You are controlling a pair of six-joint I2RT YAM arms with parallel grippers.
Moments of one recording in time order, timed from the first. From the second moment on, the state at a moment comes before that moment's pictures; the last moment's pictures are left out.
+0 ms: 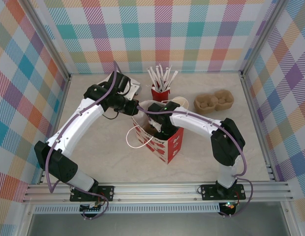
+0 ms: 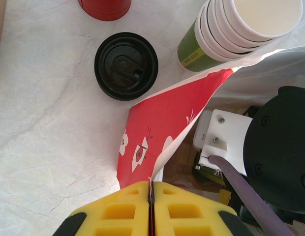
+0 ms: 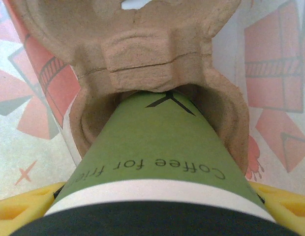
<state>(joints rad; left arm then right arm) -0.50 1.53 1.61 -1.09 0.22 -0.11 0.86 1.86 1.49 -1.22 -0.08 0.15</state>
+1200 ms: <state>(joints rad) -0.50 1.53 1.61 -1.09 0.22 -0.11 0.84 1.86 1.48 -1.20 -0.08 0.15</state>
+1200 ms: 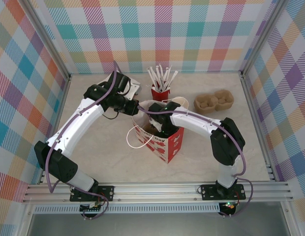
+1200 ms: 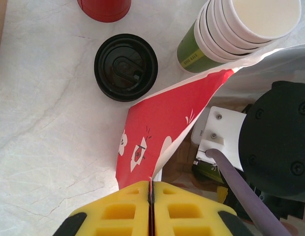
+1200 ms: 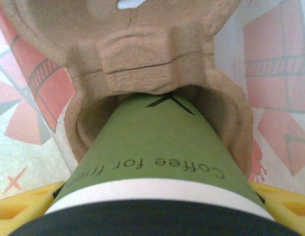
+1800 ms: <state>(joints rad) -0.51 1.53 1.61 -1.08 0.22 -0.11 0.83 1.80 1.48 -1.17 -0.09 0.17</state>
